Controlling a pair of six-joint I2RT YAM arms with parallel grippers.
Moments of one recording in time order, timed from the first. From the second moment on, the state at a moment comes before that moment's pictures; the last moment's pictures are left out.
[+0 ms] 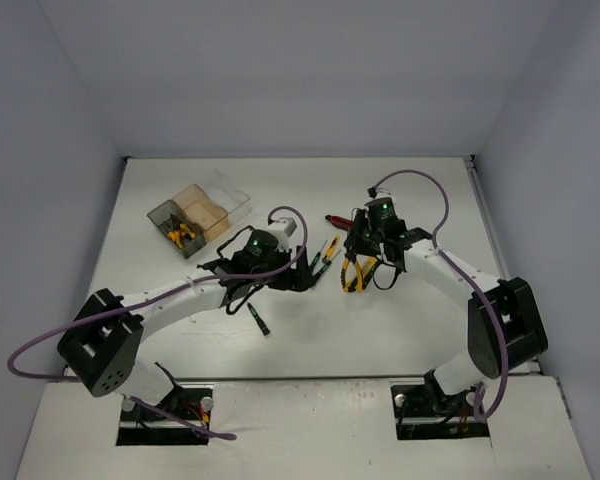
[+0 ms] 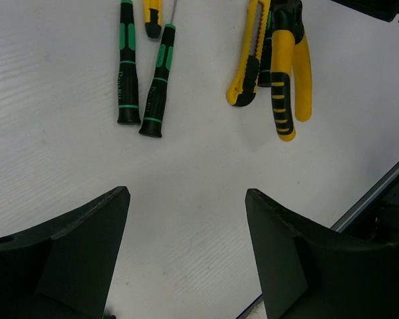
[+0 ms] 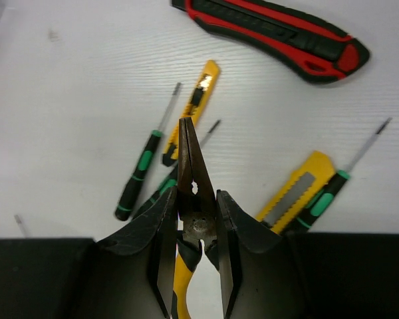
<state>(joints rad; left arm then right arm) -0.74 1.47 0.89 -0.06 0.15 -0.57 0.43 1.50 0.94 -0.20 0.01 0.56</state>
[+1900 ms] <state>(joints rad) -0.79 1.62 0.97 0.04 0.07 -0.72 0.52 1.38 0.82 0.04 -0.10 0.81</state>
